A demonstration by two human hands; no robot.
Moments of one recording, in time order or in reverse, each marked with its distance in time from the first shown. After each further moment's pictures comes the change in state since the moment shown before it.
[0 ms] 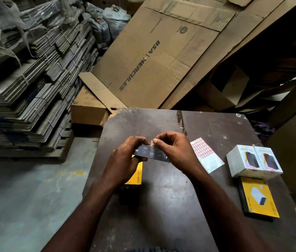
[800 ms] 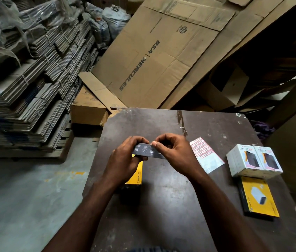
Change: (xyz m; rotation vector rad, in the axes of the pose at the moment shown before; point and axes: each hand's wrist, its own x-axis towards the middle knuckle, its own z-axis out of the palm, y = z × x) left_hand 0.000 0.001 0.000 0.014 0.028 -0.010; right_hand -0.006 0.004 -0.001 -0.065 -0.024 -0.083
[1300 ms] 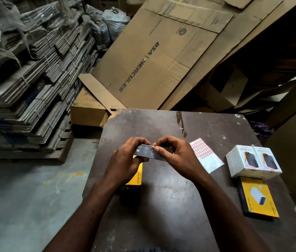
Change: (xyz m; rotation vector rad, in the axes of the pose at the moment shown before) left_hand 0.002 -0.004 0.005 -0.043 -0.017 0.022; right_hand -0.009 0.002 -0.008 -0.007 -0.029 -0.094
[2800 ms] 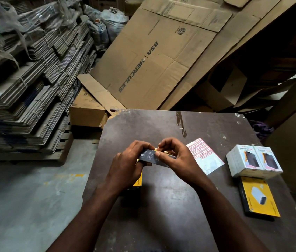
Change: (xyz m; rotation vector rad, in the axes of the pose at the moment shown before) left_hand -0.005 0.002 0.001 0.130 -0.016 0.166; right_hand -0.008 0.018 0.007 0.278 -0.019 0.106
